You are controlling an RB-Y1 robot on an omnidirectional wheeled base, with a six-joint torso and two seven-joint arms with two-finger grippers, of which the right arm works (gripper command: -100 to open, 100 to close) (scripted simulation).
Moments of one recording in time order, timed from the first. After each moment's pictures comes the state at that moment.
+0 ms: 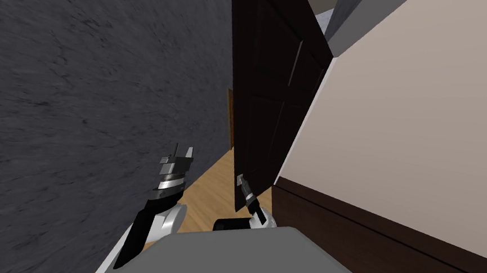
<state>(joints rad) -0.09 -0.05 0.53 -0.74 -0.15 -0.76 0.04</state>
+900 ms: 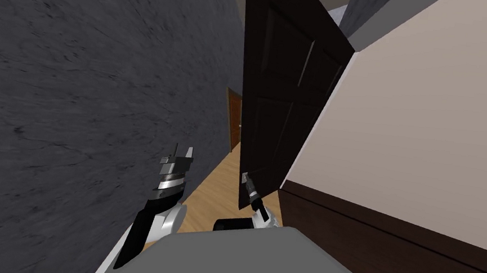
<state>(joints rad) -0.10 -0.05 0.42 -0.71 -0.18 -0.77 0.07</state>
